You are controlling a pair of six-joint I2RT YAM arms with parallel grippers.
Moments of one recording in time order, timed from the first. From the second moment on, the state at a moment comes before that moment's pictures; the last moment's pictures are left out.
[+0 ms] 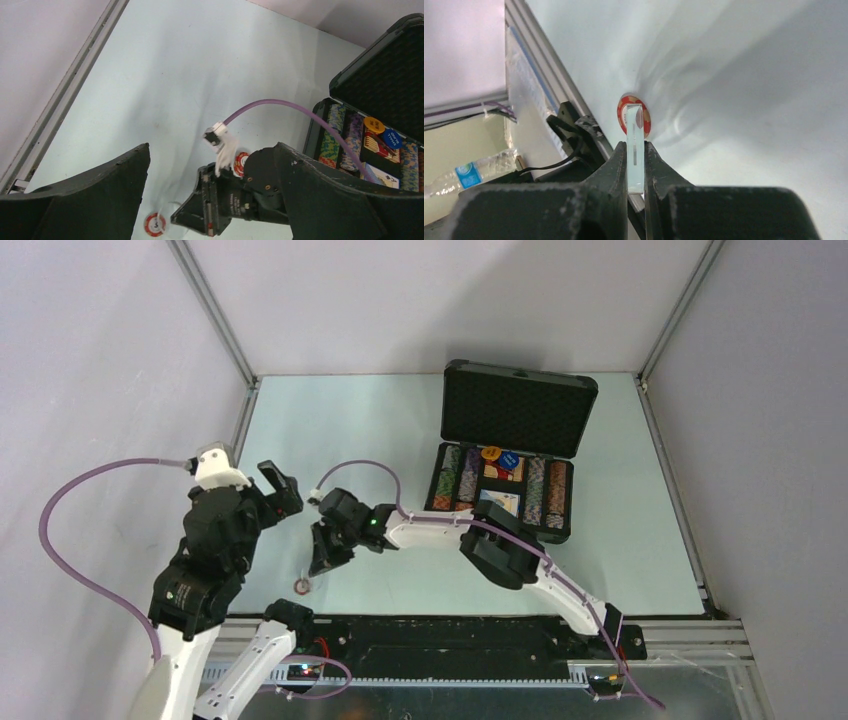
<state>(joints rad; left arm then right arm) -0.32 0.56 1.09 -0.90 -0.43 -0.41 1.19 2.42 1.89 -0.15 -0.40 0.83</state>
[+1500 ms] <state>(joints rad) -0.32 0.56 1.28 -0.99 -0.41 -0.41 1.17 2.45 1.93 -0.19 -0.38 0.96</state>
